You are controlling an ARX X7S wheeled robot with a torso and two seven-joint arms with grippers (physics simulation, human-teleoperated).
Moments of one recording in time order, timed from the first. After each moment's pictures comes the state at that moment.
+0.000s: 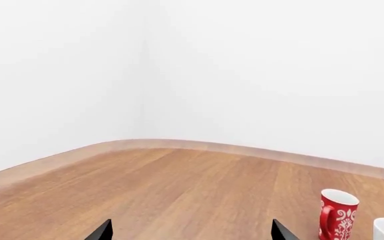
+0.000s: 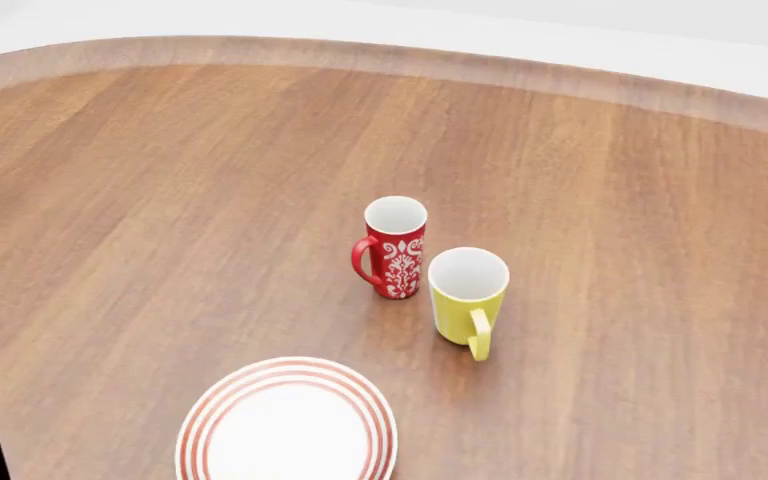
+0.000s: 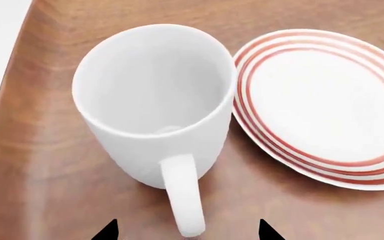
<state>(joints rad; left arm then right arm) 0.21 -0.32 0.05 0.49 -0.29 -0.06 -0.39 0.42 0.45 -0.80 0.03 0.42 0.55 -0.39</state>
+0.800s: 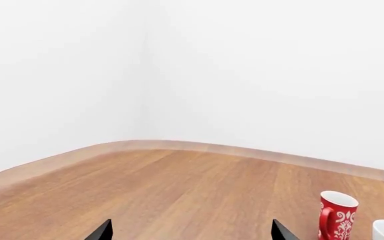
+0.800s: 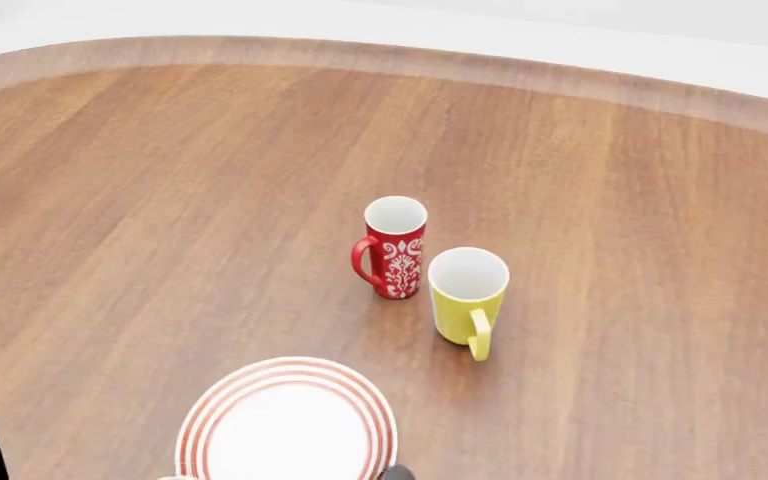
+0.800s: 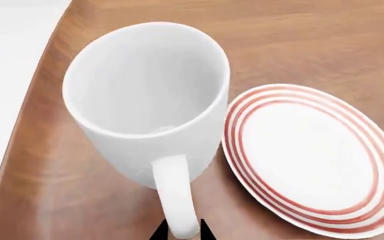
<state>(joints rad) 0.21 -0.34 0.06 0.50 -0.30 -0.05 -0.40 0.42 0.48 -0.78 -0.09 0.42 0.51 -0.35</state>
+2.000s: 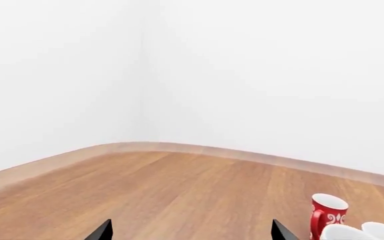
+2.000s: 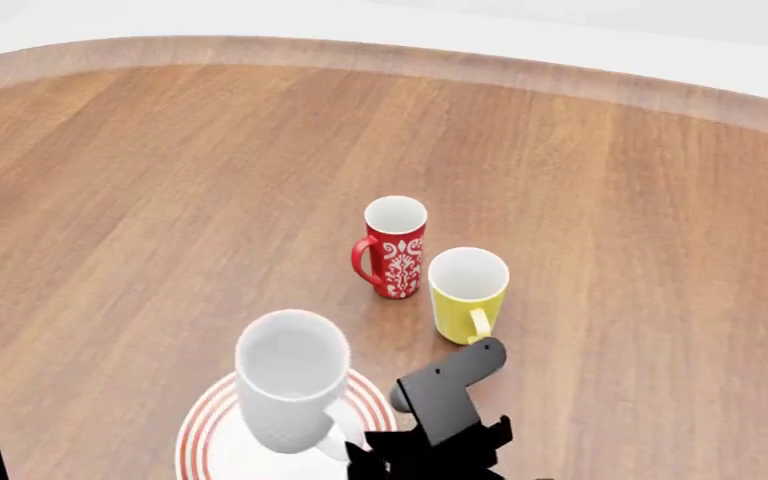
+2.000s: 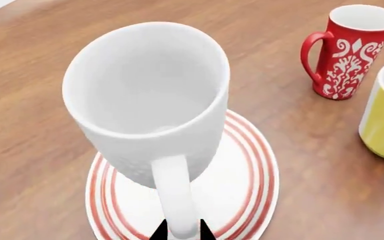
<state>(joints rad) 0.23 -0.35 0.08 0.54 -0.31 -0.05 -0.42 0.68 0.27 -0.60 0.47 0.52 0.49 -0.32</state>
